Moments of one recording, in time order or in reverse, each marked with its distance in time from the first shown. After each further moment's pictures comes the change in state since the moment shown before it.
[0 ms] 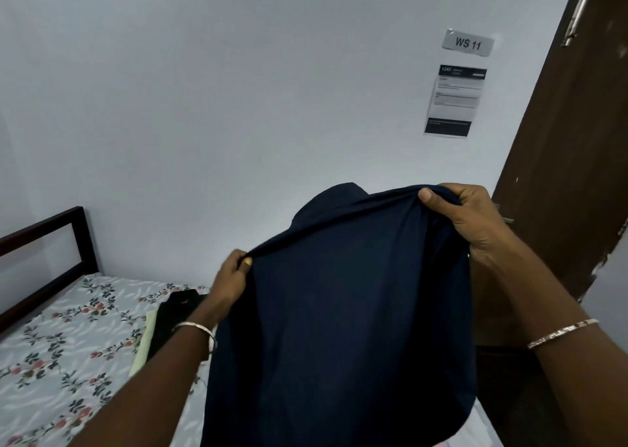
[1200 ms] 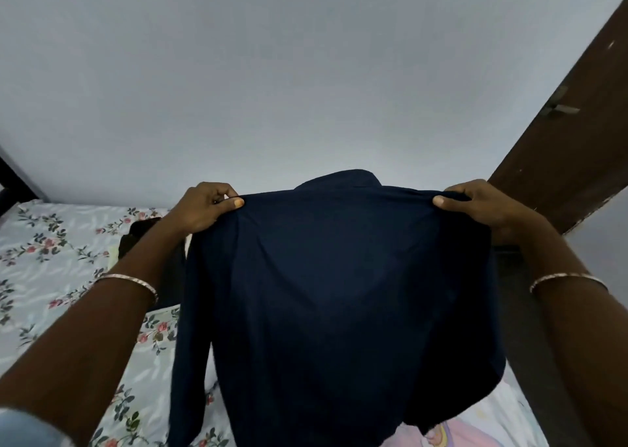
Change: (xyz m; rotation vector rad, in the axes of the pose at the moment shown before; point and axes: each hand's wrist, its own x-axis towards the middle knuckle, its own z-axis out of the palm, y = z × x) left_hand 0.197 -0.088 0.053 0.402 -0.430 -0.060; right_hand 0.161 0.292 -0.046 -0.571 -0.333 0.567
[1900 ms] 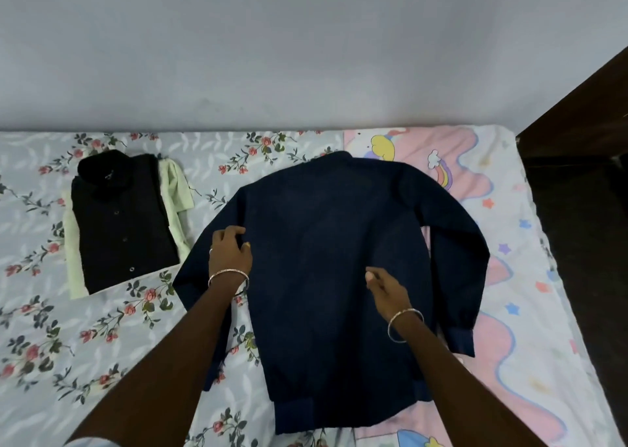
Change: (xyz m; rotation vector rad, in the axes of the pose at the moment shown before) left_hand 0.059 -0.241 0.237 0.106 0.113 -0.539; right_hand 0.090 0.199 0.381 0.209 -0.111 0.509
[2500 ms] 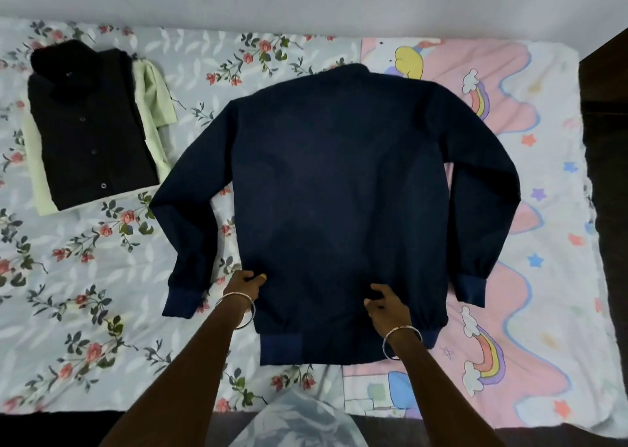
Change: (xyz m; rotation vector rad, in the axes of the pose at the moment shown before) left_hand -0.122 -0.139 0.133 -0.327 -0.369 -0.767; right_hand -0.035 0.148 0.067 -0.052 -0.044 0.290
